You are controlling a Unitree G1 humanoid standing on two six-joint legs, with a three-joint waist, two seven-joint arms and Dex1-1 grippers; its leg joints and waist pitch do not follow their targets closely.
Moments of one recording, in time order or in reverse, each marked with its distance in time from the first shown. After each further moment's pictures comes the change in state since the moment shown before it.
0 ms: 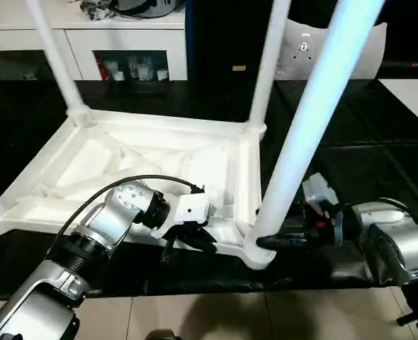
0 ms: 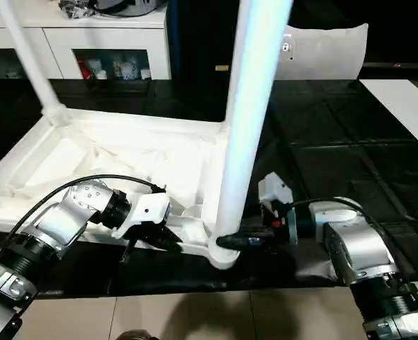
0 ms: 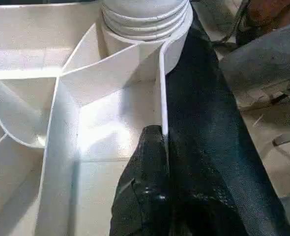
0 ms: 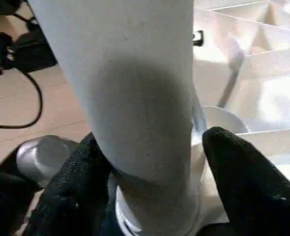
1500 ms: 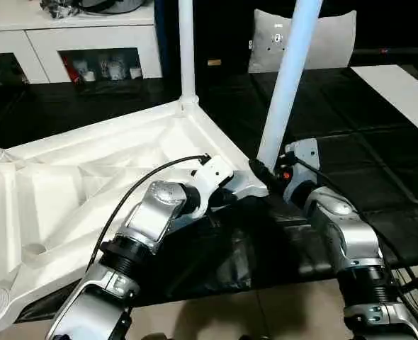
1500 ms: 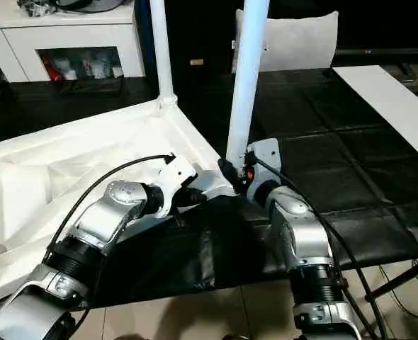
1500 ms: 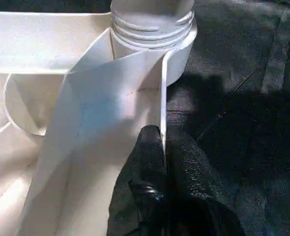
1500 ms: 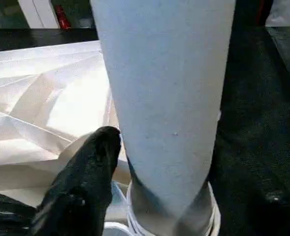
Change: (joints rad) left arm -0.012 -0.313 0.183 0.001 0.058 0.417 0.666; right arm -0.082 0.431 -0.200 0.079 -0.190 0.064 -0.963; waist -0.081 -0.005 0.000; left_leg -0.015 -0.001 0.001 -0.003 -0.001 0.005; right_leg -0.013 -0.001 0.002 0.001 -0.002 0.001
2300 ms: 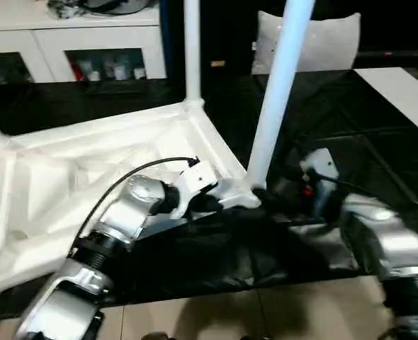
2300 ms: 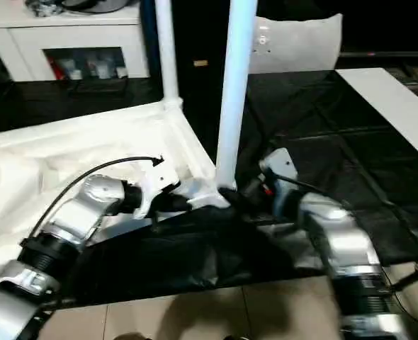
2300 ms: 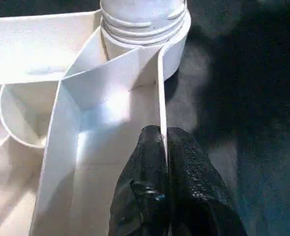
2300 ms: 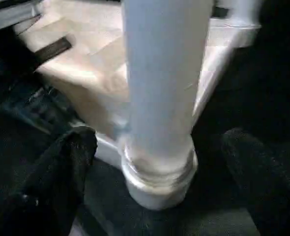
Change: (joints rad) left arm -0.006 0.208 -0.058 0.015 -0.024 -0.166 -0.305; right arm 0.080 -0.340 0.073 -0.078 0.079 -0.051 0.529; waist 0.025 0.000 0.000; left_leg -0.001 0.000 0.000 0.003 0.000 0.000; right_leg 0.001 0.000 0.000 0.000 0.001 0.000
